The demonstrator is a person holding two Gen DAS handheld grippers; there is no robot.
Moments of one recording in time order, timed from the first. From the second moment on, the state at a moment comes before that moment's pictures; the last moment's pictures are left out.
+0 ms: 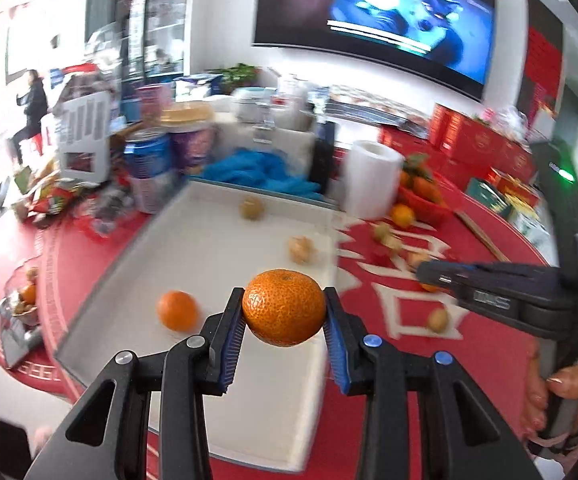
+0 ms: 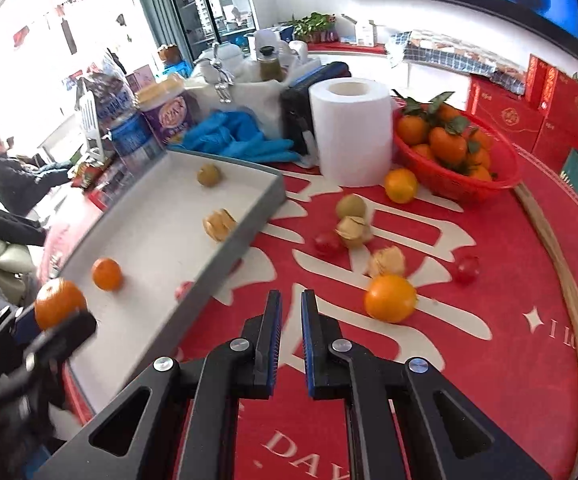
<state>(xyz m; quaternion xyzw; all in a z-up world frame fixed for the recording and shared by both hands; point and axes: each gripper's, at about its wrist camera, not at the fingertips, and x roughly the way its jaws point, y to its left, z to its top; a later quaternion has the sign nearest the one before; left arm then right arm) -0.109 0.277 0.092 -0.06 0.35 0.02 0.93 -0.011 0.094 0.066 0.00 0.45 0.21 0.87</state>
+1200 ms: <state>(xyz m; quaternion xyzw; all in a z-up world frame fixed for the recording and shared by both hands) -0.074 0.338 0.045 -0.08 0.40 0.07 0.91 -0.016 0.099 0.036 -0.03 0.48 0.18 0.86</state>
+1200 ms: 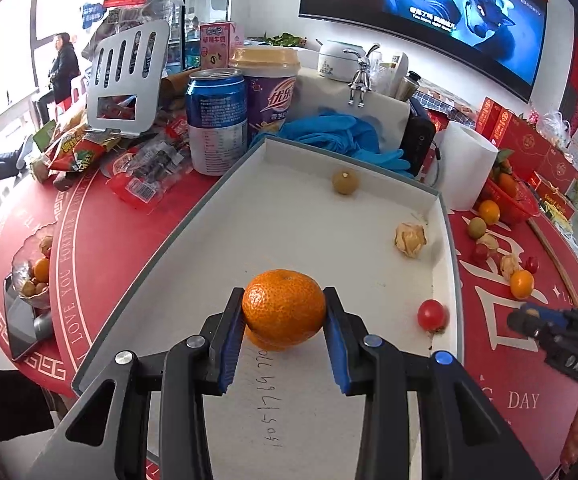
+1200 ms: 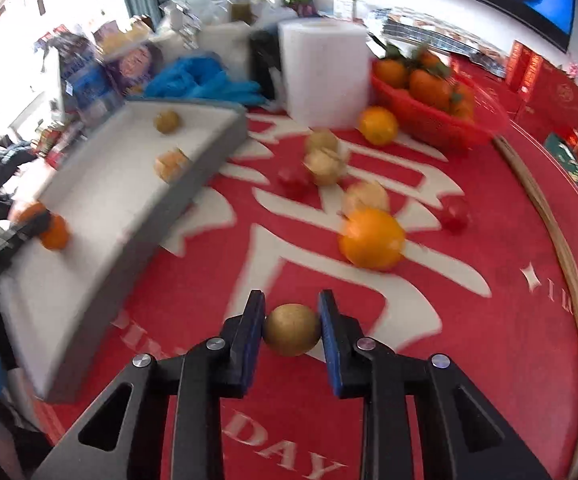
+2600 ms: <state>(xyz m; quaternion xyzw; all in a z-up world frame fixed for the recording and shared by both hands) -0.072 0.281 0.068 -0.01 0.40 0.06 0.91 0.017 0.080 0.044 0.01 0.50 0.16 0.85</state>
